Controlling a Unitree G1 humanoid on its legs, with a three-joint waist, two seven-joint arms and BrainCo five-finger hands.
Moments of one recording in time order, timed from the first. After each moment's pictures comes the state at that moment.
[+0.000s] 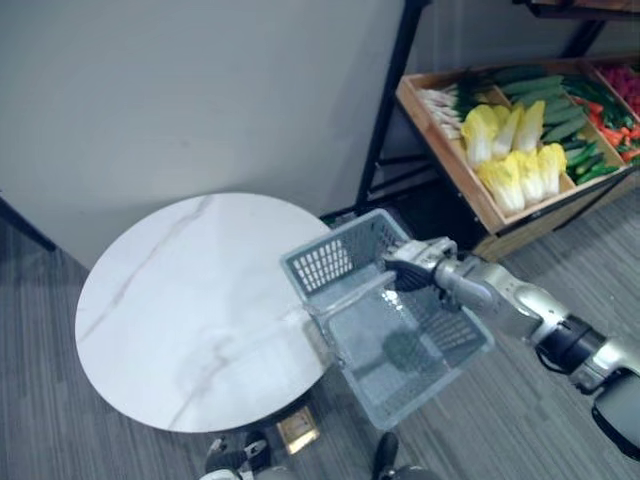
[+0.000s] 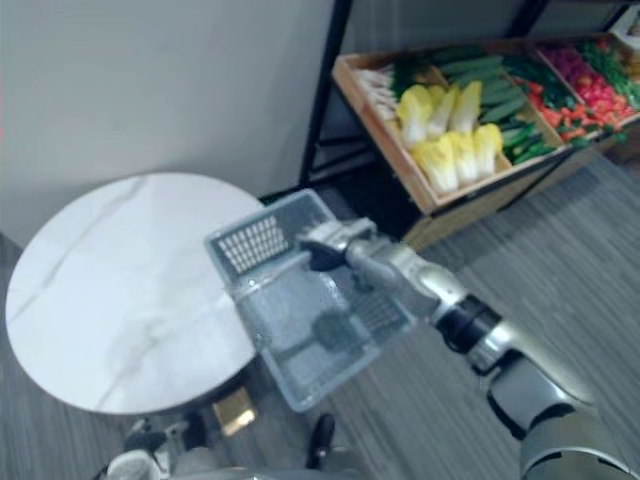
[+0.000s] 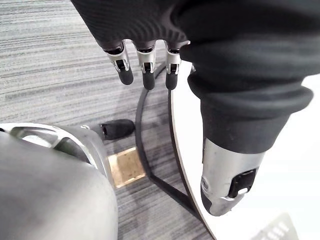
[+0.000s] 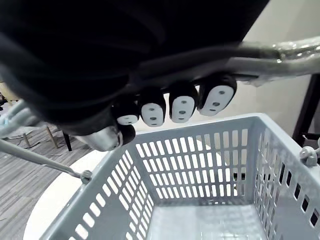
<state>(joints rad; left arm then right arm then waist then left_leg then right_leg) 0.07 0.17 0.23 1.08 -0.02 -0.10 0.18 -0.68 -0.73 0.75 0.22 -0.46 -0.25 0.15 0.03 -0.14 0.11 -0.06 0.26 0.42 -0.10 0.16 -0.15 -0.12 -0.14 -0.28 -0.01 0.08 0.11</state>
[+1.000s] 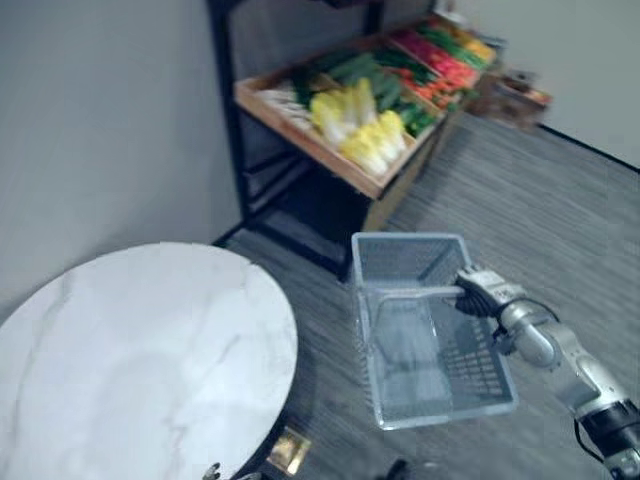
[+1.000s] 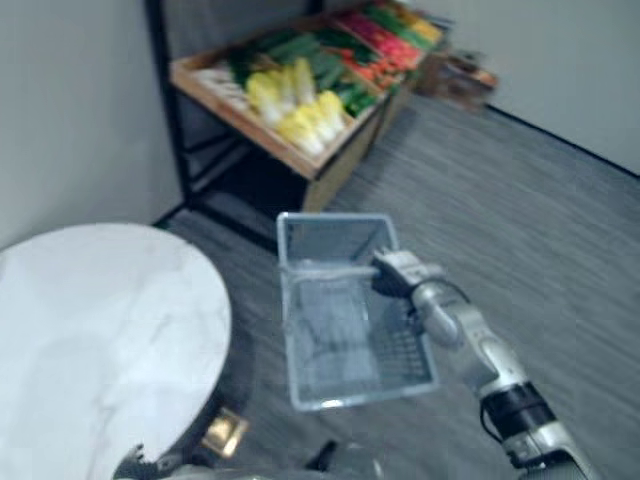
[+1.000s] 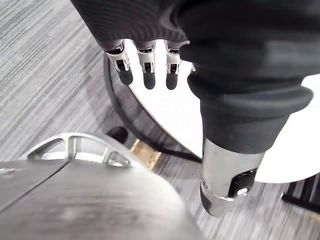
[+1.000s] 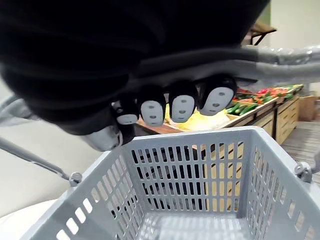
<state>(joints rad) 0.14 0.20 0.20 1.10 0.04 -0.09 0.13 -0.27 -0.66 0.29 0.14 -0.59 -0.24 0.02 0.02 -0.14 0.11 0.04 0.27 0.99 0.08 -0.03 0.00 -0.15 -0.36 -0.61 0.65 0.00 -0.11</state>
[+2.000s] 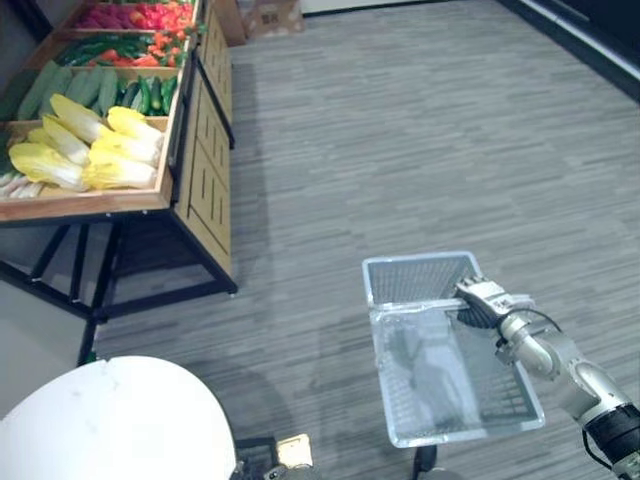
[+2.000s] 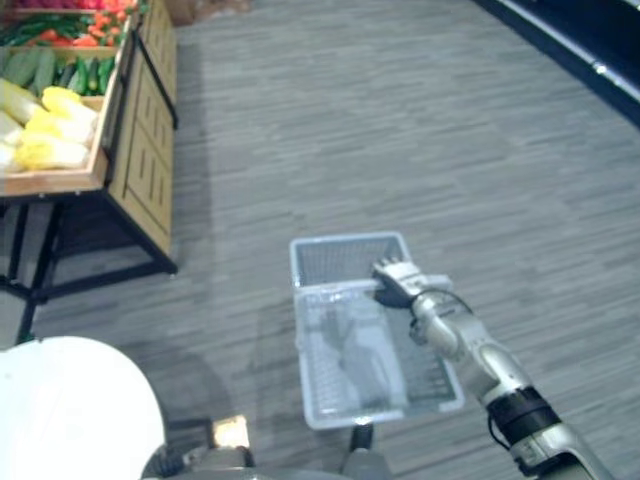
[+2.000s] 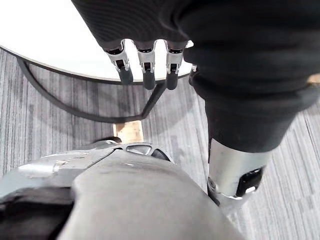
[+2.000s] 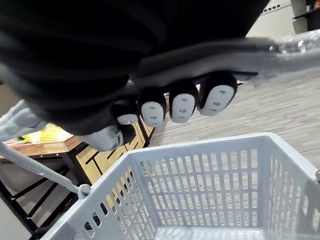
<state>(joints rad) 0.17 0.10 0.15 1.05 0.01 -0.13 0.11 -0.20 -0.71 0.34 0.17 -0.63 -0.23 -0.03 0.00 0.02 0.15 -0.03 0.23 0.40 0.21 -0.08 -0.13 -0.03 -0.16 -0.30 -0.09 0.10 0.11</state>
